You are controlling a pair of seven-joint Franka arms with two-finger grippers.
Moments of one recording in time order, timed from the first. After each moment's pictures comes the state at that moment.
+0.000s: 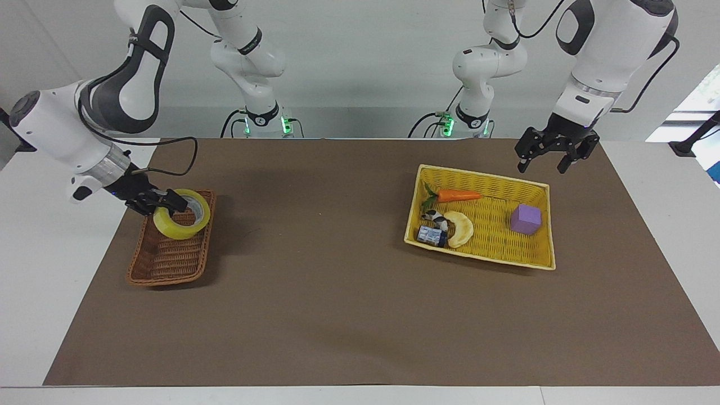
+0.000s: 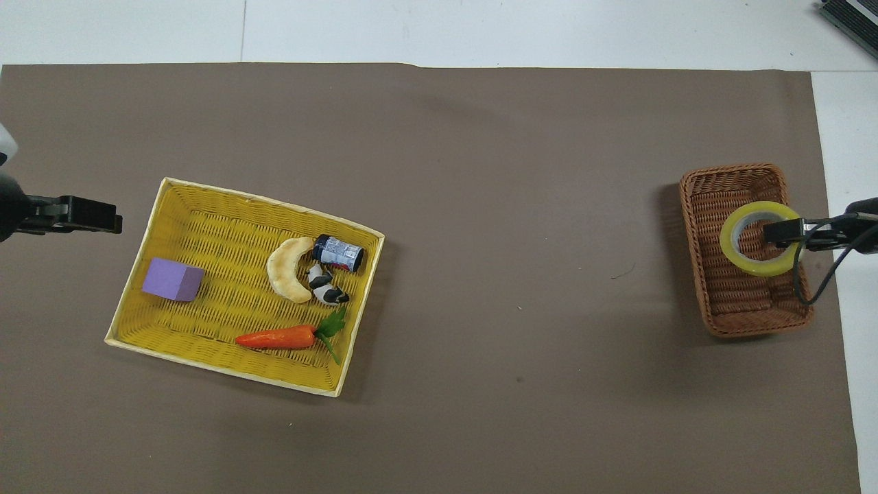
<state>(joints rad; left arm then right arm) 0.27 -0.07 -0.29 -1.72 -0.06 1.73 0.04 -0.33 0.25 -0.07 -1.83 0.37 1.91 -0.45</state>
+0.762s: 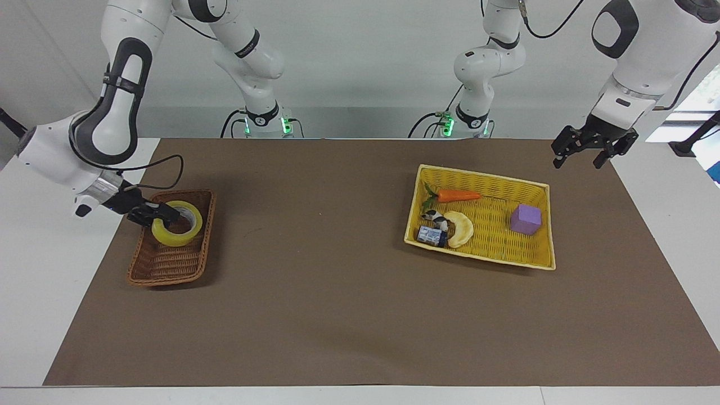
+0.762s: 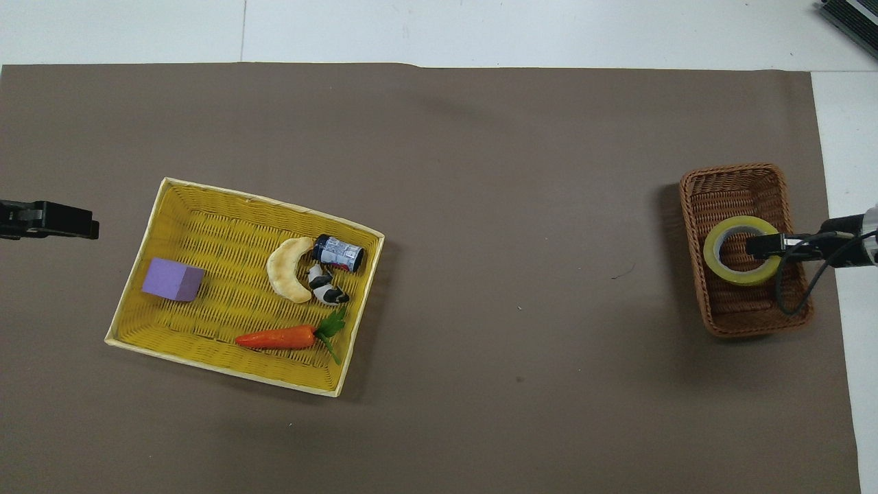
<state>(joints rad) 0.30 -0.07 -0.29 -1.72 -0.04 1.71 0.07 -0.36 0.30 -0.06 -1.90 0.47 1.97 -0.59</state>
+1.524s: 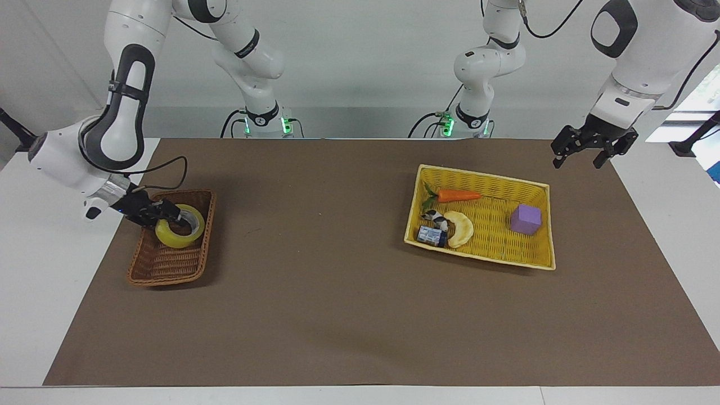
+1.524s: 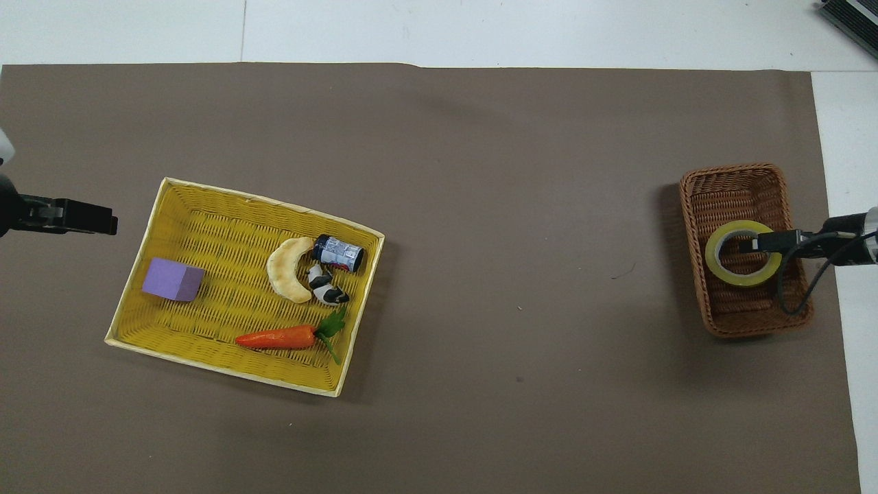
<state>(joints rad) 0.13 -0.07 -0.18 -1.69 -0.03 1.71 0.08 -0.36 0.30 -0.06 -1.88 0.47 2.00 -0.61</state>
